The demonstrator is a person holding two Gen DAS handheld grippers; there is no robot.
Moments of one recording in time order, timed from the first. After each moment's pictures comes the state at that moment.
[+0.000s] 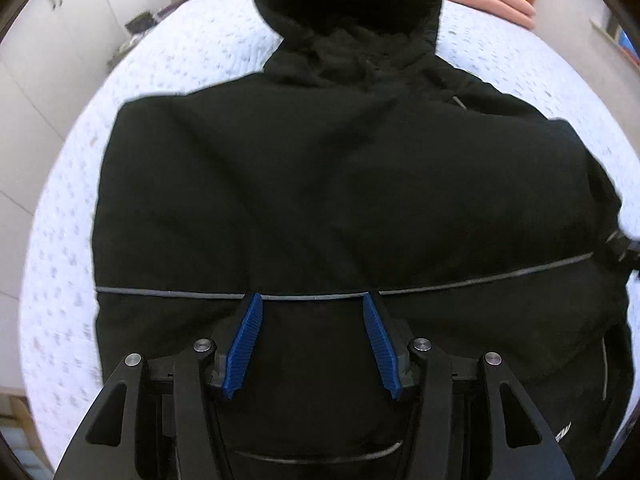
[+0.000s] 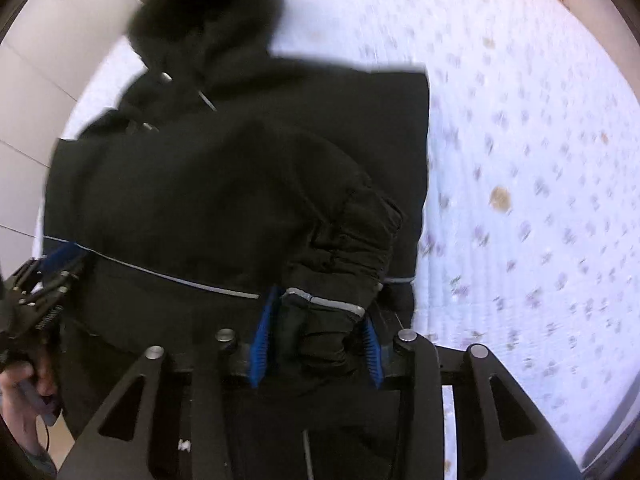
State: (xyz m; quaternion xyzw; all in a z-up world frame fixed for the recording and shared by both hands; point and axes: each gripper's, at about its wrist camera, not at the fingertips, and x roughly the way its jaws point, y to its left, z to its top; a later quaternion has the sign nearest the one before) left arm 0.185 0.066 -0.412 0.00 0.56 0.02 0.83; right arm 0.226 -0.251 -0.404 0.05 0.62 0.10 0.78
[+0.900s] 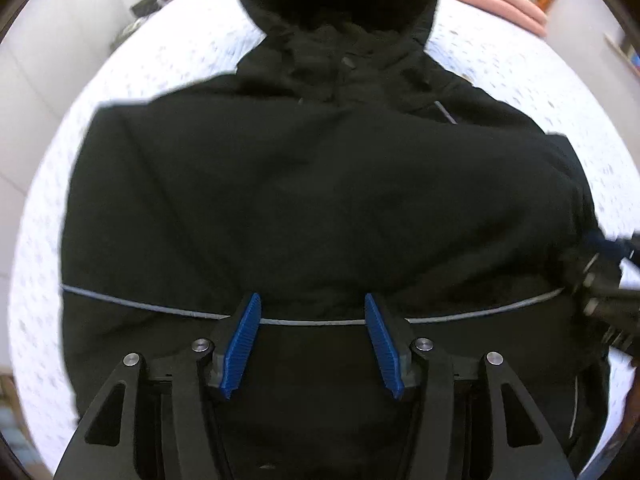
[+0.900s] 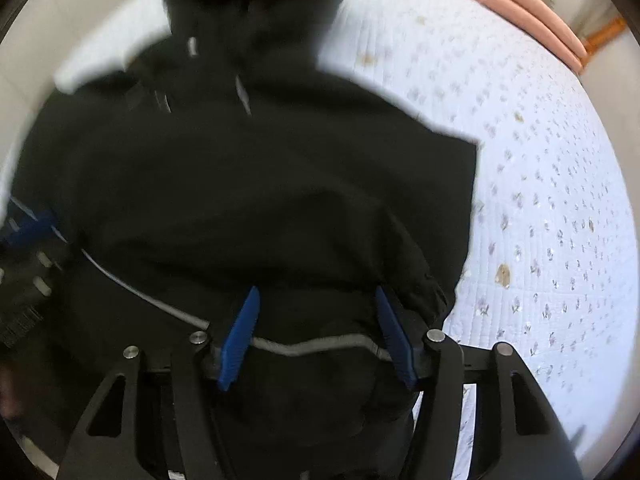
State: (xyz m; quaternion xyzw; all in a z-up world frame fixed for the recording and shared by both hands) left arm 0.197 0.034 -0.415 -0.03 0.57 0.04 0.82; right arm 0.232 -0.177 -0.401 -0.14 0.58 0.10 0.80
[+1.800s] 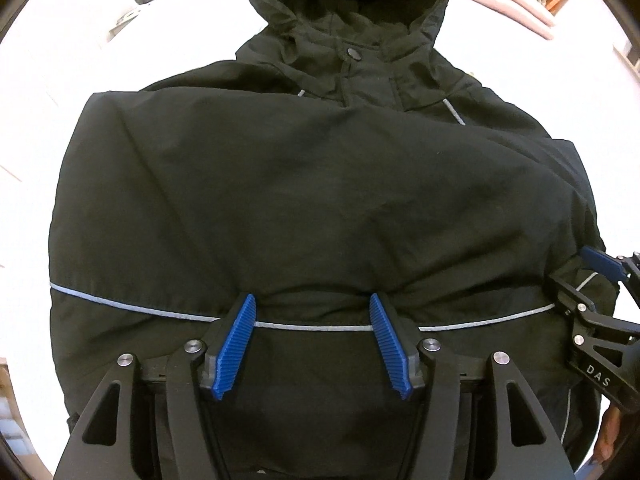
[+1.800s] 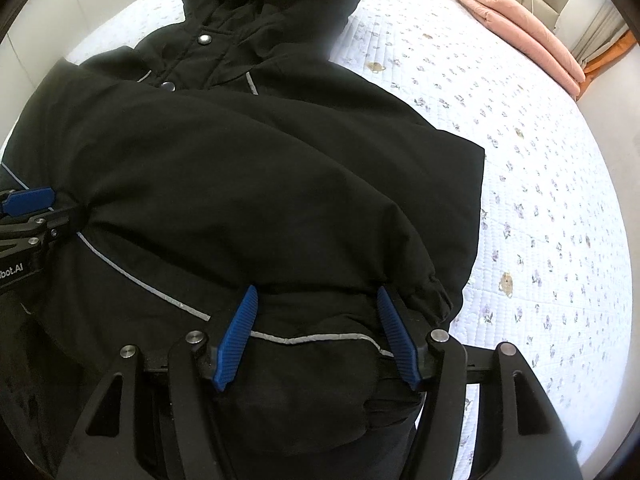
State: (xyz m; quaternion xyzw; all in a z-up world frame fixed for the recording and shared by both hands) left arm 0.213 0.027 -0.417 -0.03 0.58 0.03 0.81; right arm 0.203 -0.179 -0.405 -0.13 0.55 0.10 0.82
